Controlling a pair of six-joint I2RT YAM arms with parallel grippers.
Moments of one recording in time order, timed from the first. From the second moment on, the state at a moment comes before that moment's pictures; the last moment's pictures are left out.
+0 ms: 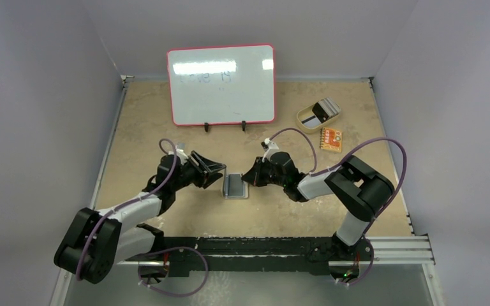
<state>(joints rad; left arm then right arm) -0.37 1.13 0.26 0.46 0.39 -1.36 0.75 1.72 0.55 0.68 -0.18 0.74</state>
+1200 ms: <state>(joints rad) -0.48 1.38 0.53 0.13 0.17 -1.01 0.70 1.83 0.44 1.20 -0.36 0.71</state>
